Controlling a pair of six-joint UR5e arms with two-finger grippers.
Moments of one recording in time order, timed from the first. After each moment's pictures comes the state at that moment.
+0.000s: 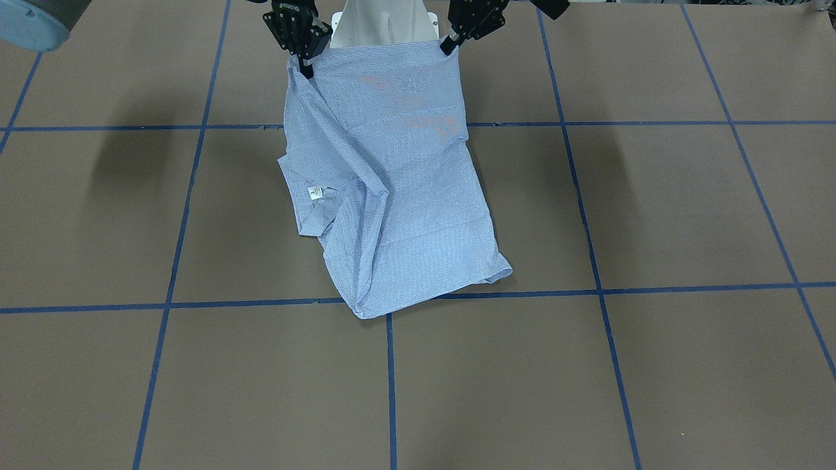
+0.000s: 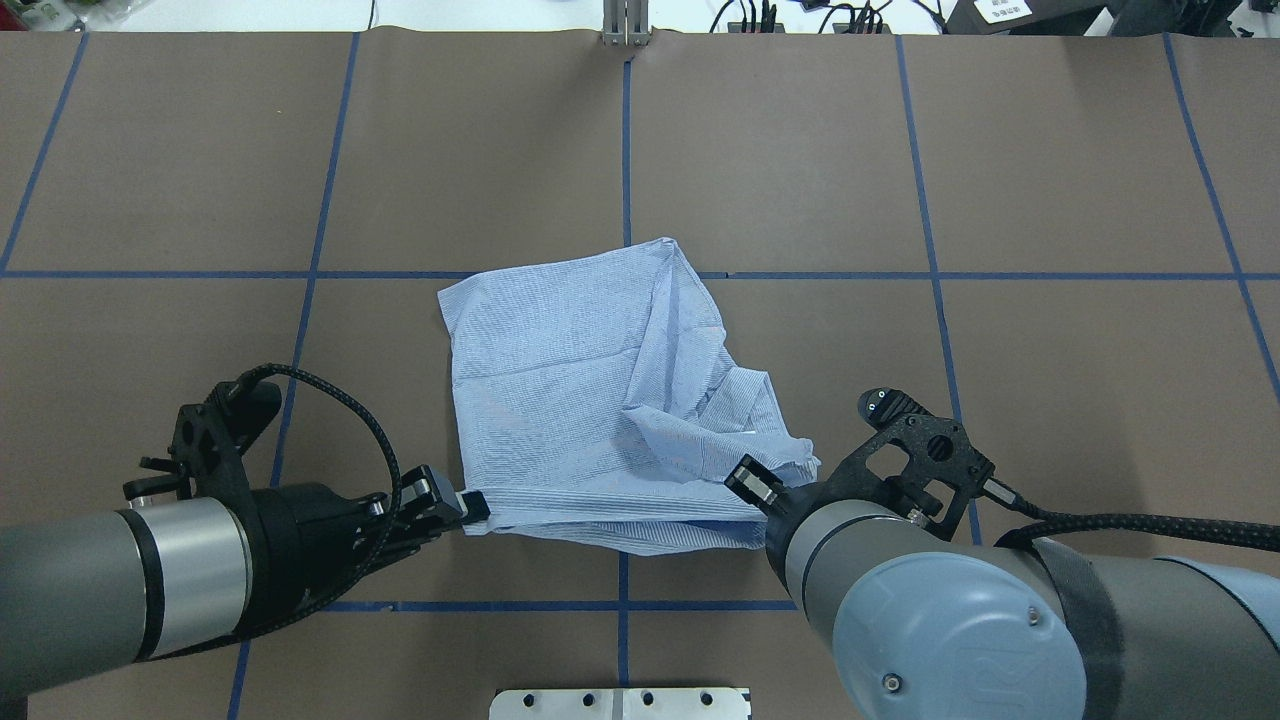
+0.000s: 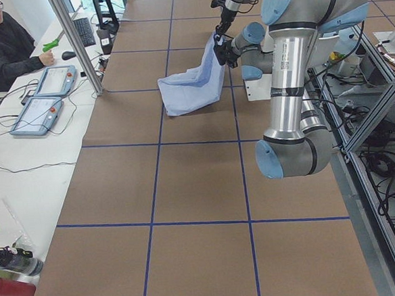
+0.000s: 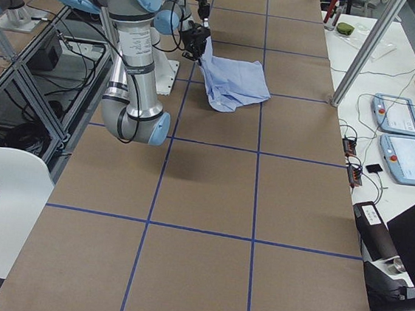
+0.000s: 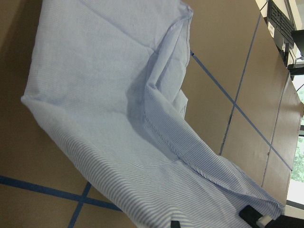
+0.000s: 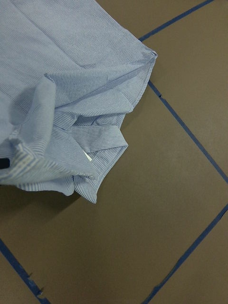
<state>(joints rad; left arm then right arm) -0.27 -1.73 -2.35 -2.07 -1.50 -1.87 0.16 -1.05 2.36 -2.09 1.31 2.13</state>
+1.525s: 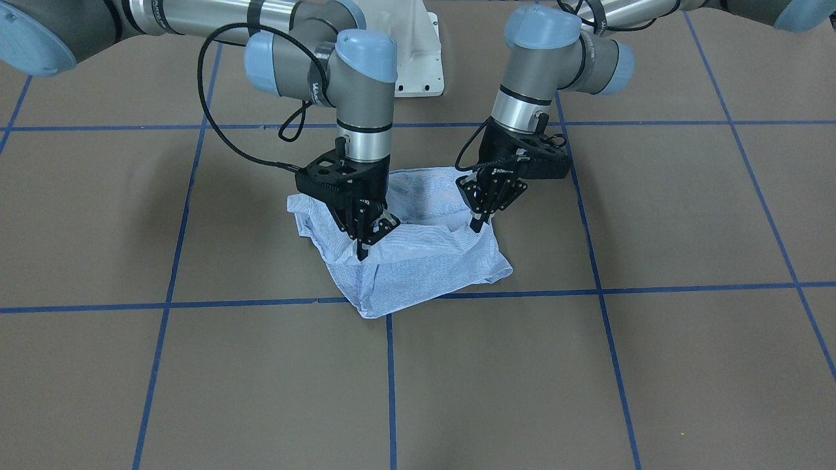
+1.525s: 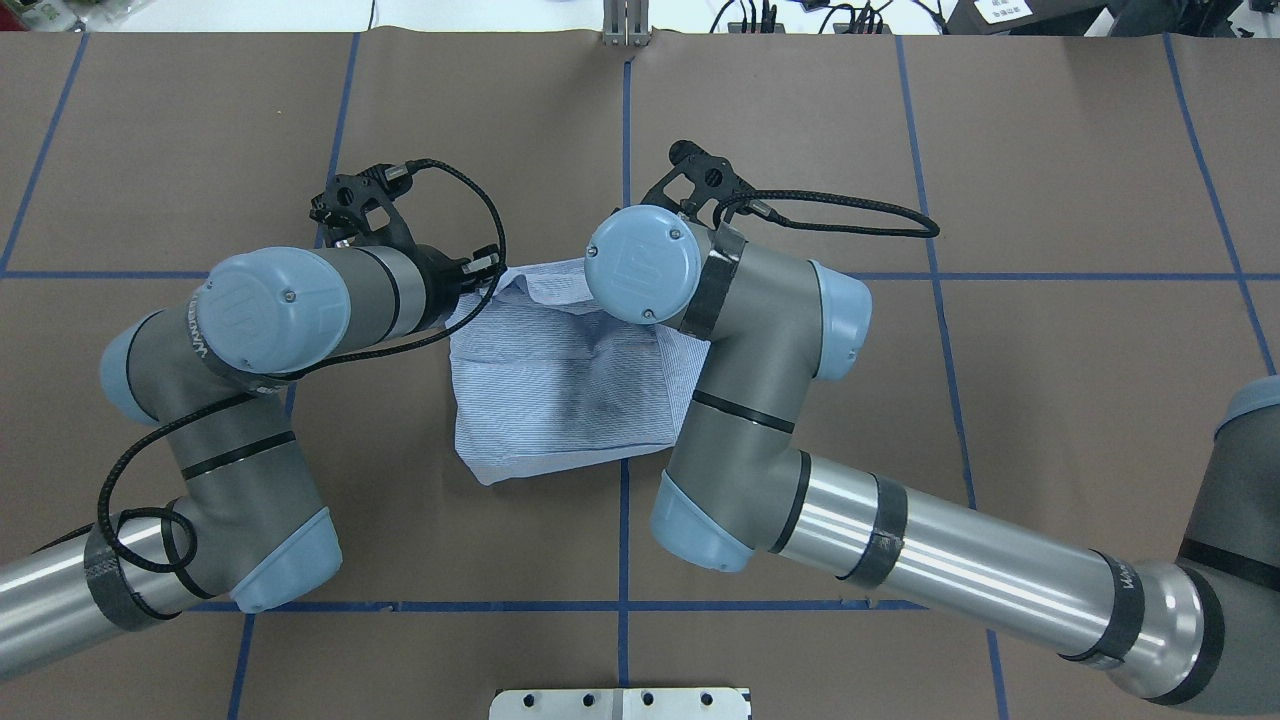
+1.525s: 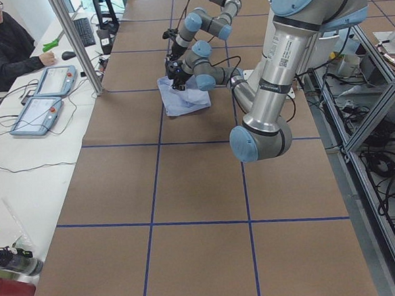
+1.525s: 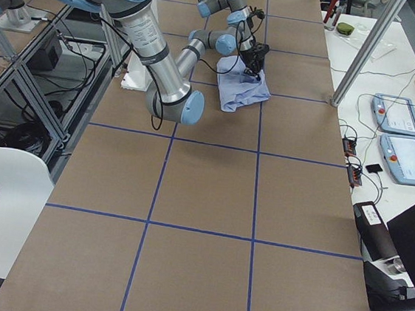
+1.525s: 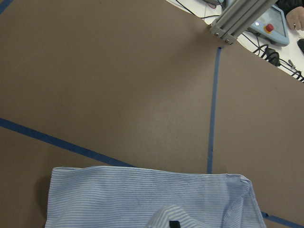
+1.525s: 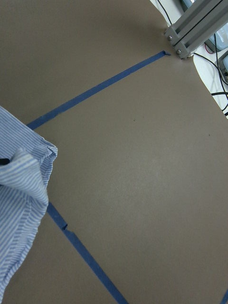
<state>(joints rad) -0.56 -2.04 -1.76 -2.03 -1.51 -1.56 0.50 -0.72 1.47 -1.52 1.37 1.85</state>
